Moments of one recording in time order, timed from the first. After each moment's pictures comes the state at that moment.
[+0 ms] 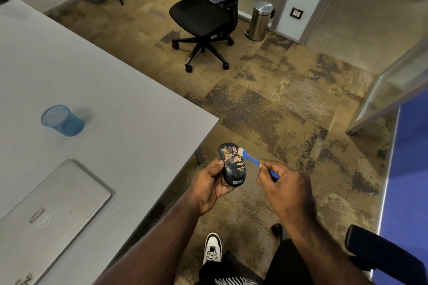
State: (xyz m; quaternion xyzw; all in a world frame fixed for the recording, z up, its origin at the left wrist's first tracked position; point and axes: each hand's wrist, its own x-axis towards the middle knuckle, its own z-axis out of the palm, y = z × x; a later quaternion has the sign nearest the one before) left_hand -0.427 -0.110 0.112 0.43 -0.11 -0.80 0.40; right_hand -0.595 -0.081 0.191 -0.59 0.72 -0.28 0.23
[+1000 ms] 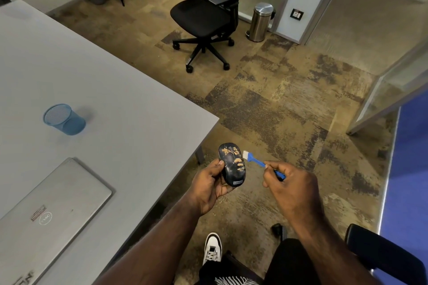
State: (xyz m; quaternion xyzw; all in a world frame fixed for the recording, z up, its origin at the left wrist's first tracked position) left_hand -0.426 -0.103 0.119 0.43 -0.11 -0.80 0.40; right_hand -0.605 -0.077 0.201 -0.57 0.73 -0.27 0.26
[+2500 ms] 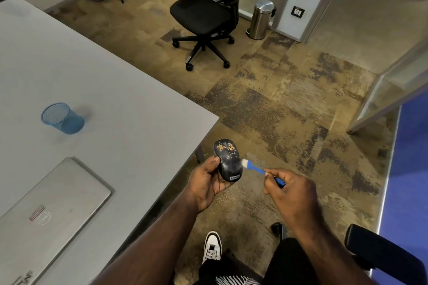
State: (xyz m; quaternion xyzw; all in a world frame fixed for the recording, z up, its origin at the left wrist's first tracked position) left_hand -0.421 -0.112 0.114 0.42 -0.07 -0.80 0.42; right_hand -0.607 -0.071 0.194 -0.56 0.72 -0.27 0.30
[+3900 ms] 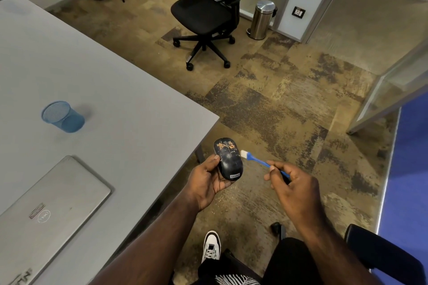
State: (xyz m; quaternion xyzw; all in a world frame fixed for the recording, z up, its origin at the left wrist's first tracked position) left_hand -0.418 -0.113 0.111 0.42 -0.07 -0.80 0.42; right_hand -0.611 -0.075 0.193 -0.54 0.70 -0.33 0.33
